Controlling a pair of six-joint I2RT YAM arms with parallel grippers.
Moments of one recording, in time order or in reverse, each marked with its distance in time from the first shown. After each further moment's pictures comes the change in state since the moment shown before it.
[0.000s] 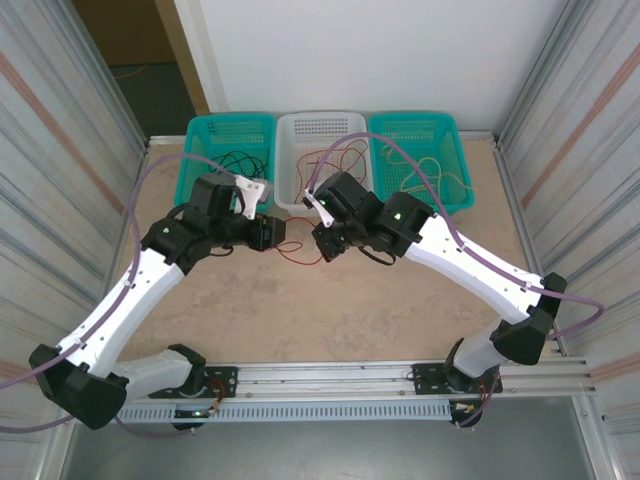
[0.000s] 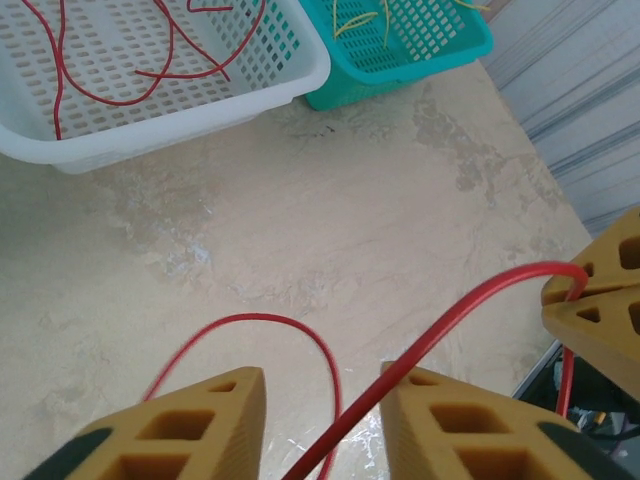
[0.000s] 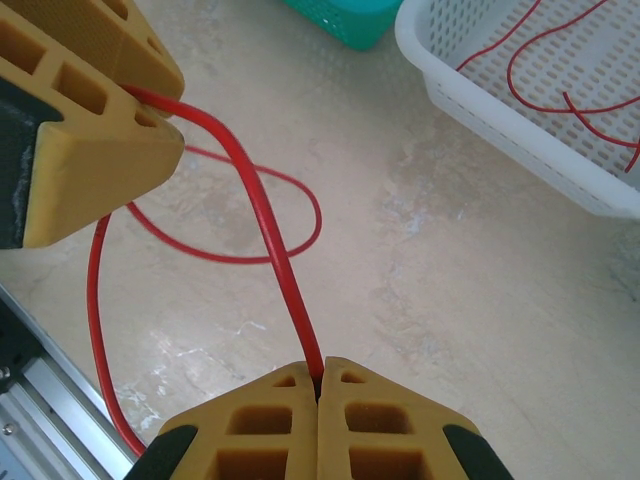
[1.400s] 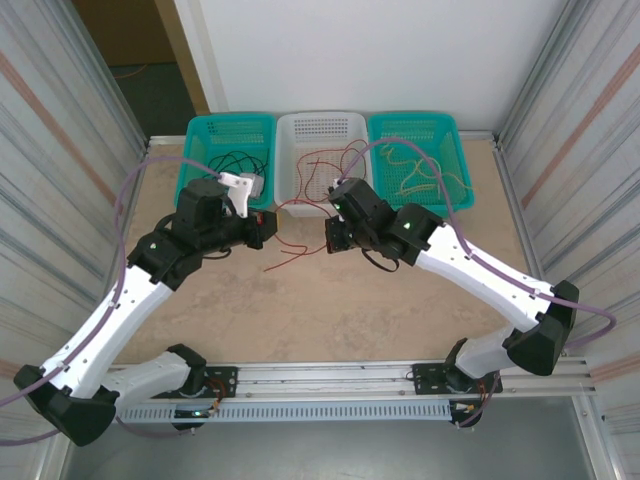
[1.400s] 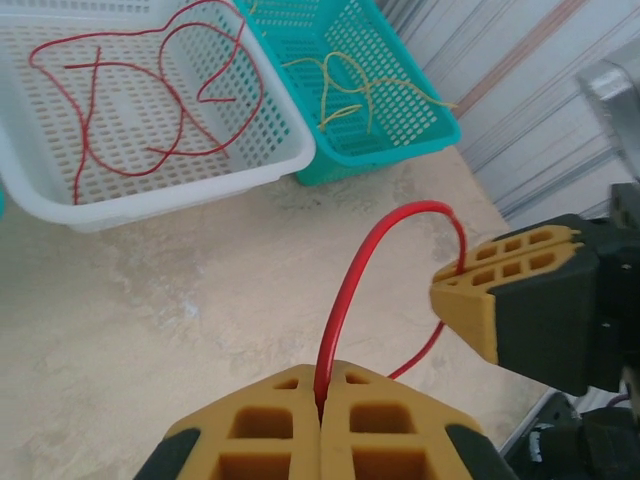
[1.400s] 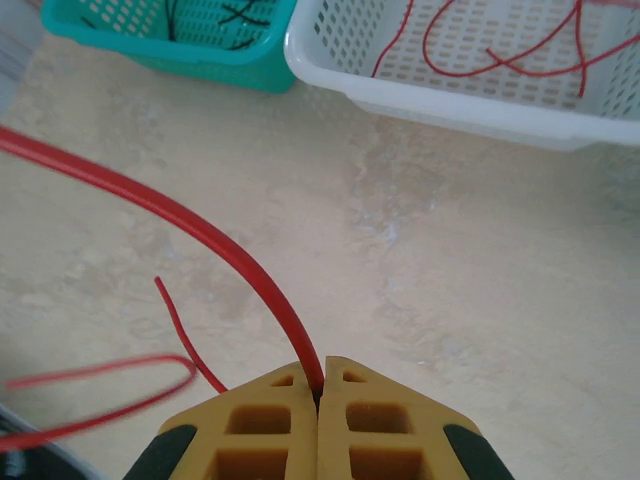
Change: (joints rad) left arm -0.048 -0.104 -0.014 0.086 -0.122 -0.117; right arm -0.039 -0.094 -0.199 0.170 0.084 0.292
